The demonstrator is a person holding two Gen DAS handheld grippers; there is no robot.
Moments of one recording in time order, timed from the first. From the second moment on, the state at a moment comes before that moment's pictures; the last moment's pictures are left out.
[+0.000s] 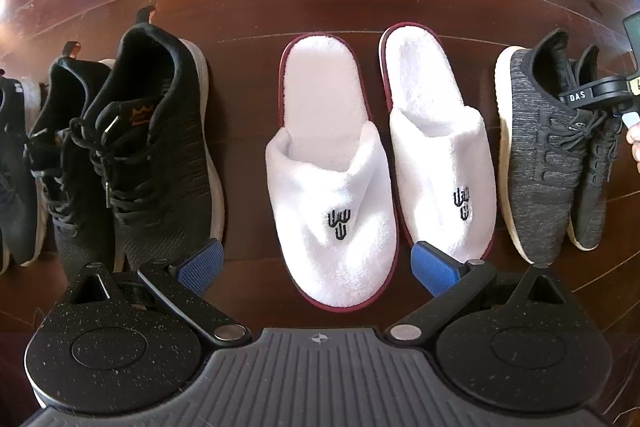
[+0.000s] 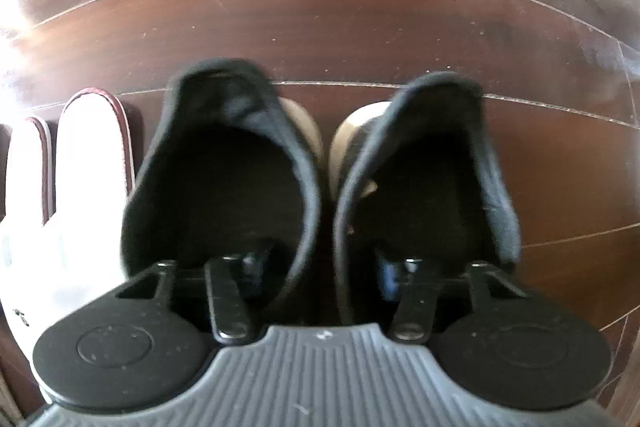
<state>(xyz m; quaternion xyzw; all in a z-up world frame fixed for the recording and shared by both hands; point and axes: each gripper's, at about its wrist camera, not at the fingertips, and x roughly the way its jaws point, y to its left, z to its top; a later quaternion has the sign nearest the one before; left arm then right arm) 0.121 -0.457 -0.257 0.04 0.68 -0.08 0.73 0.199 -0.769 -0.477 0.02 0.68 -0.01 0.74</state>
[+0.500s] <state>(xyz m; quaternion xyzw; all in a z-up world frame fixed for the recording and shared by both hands) 0.118 -0.466 -0.255 0.05 0.67 -0.09 0.74 0.192 -0.791 -0.434 0.04 0.65 -0.02 0.76</state>
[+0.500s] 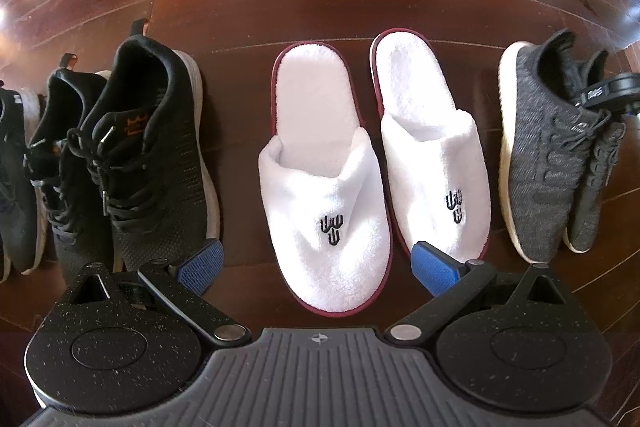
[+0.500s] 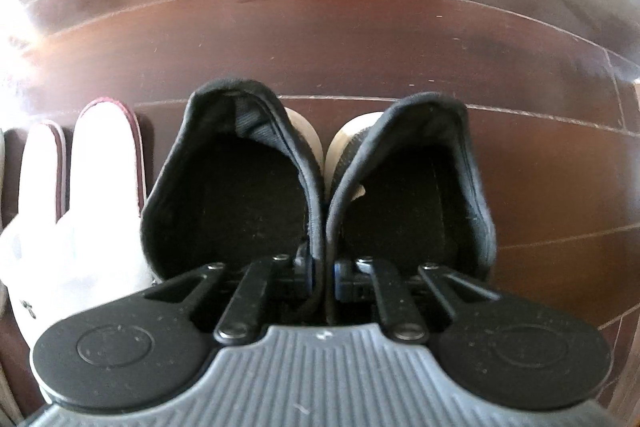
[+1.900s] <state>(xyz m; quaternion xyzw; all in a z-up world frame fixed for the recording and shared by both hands) 0.190 -0.707 -0.173 0.09 0.60 -0.09 0.79 0.203 -1.040 -0.363 0.45 0.41 -0.31 0.73</state>
